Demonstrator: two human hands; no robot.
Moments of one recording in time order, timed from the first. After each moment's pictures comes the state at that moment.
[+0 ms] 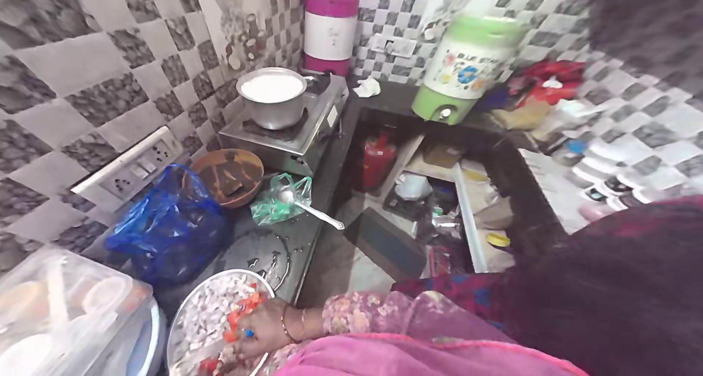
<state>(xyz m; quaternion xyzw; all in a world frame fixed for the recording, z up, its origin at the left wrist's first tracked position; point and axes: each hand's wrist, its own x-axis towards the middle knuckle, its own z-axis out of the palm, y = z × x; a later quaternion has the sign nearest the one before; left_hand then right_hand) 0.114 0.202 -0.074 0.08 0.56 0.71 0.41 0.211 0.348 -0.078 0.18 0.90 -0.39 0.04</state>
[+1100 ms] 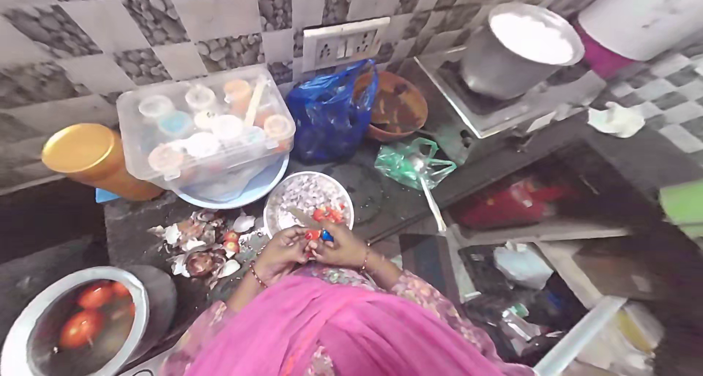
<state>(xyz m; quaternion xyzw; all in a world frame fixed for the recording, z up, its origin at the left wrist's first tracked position) 0.098 0.184 -0.110 0.17 0.43 0.73 0.50 0.203 0.353 -0.098 0.04 0.86 -0.51 -0.02</state>
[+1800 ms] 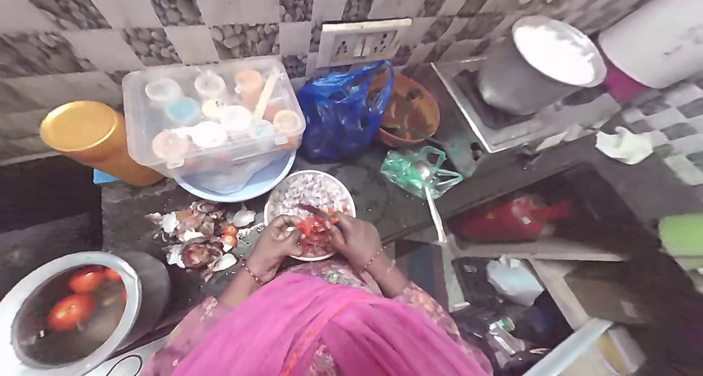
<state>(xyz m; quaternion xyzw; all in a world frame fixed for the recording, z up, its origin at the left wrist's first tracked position) 0.092 0.186 -0.109 0.13 0.53 0.73 0.41 0.207 0.365 -0.084 0.17 0.96 -0.21 -0.02</state>
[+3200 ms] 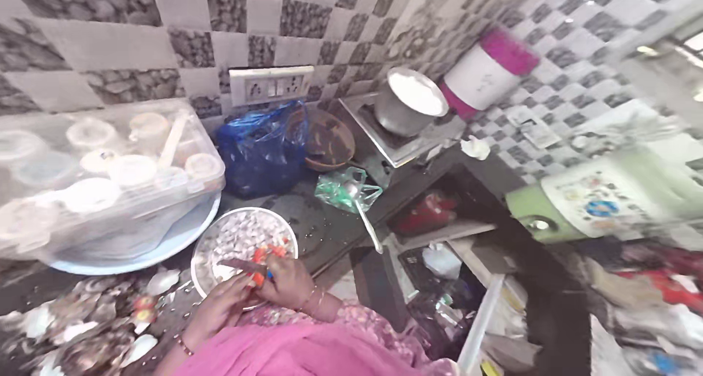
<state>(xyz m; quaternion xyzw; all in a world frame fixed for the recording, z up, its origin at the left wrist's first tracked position) 0.108 0.202 -0.101 0.12 0.45 0.73 0.50 0.205 0.348 -0.088 0.13 0.94 -0.29 -0.09</state>
